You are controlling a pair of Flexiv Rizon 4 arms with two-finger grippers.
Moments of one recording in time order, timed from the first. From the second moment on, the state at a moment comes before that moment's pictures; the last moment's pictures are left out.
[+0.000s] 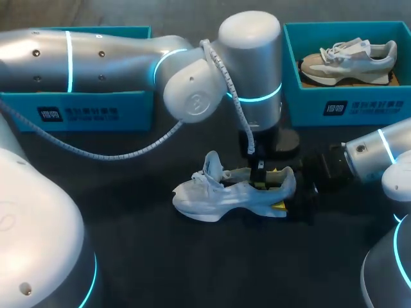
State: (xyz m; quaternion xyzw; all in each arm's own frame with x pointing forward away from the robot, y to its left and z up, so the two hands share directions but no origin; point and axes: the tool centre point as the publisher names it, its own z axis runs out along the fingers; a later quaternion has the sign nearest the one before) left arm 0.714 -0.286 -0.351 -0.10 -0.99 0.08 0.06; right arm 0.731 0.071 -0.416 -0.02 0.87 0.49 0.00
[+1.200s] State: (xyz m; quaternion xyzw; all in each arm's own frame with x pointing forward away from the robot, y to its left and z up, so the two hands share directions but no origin) left arm 0.700 -0.275 -0.397 -0.10 -0.99 0.09 0.09; right arm 0.730 0.071 -0.416 -0.02 0.87 0.49 0.00
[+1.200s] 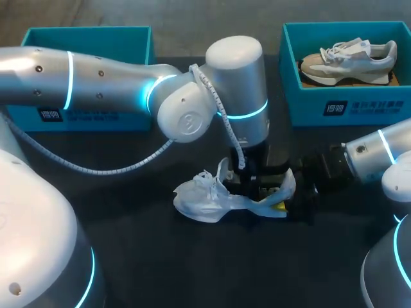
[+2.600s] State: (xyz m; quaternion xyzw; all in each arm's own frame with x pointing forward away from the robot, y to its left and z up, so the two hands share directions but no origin) left arm 0.712 -0.271 -0.392 -0.10 -0.98 0.15 0.00; right arm 0.731 0.071 -0.416 -0.02 0.87 0.49 0.00
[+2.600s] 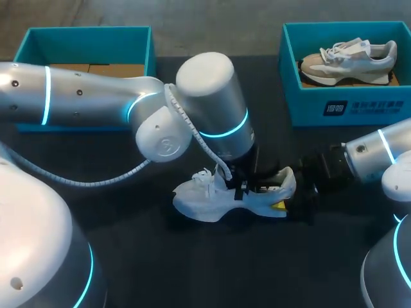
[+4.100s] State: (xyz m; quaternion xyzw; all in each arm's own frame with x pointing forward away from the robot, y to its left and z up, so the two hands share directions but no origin) left arm 0.708 -0.266 -0.323 -0.10 -0.96 0.23 -0.09; right arm 0.731 0.070 -0.416 -0.02 0.87 0.49 0.00
